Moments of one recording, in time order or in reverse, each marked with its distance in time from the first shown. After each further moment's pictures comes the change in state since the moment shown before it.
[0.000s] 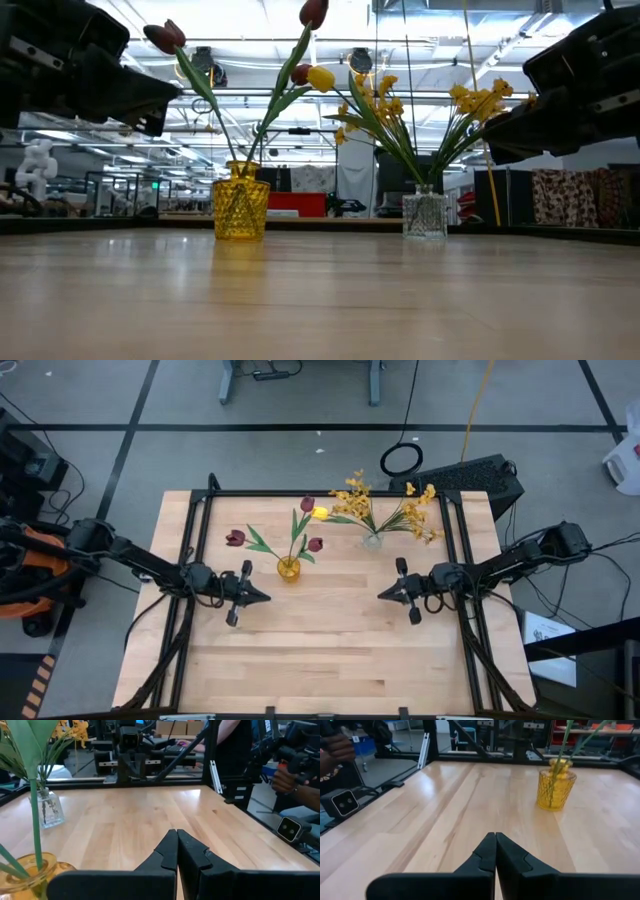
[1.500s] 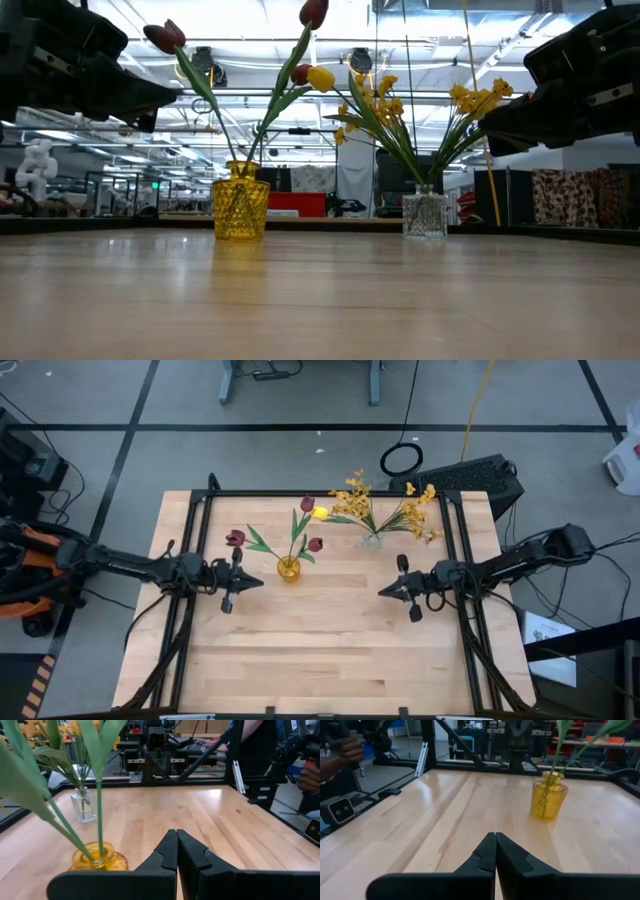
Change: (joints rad) left arm 0.166 -0.471 0.000 -0.488 0.070 0.032; right arm -0.029 -0.052 0.000 -0.008 -0.016 -0.029
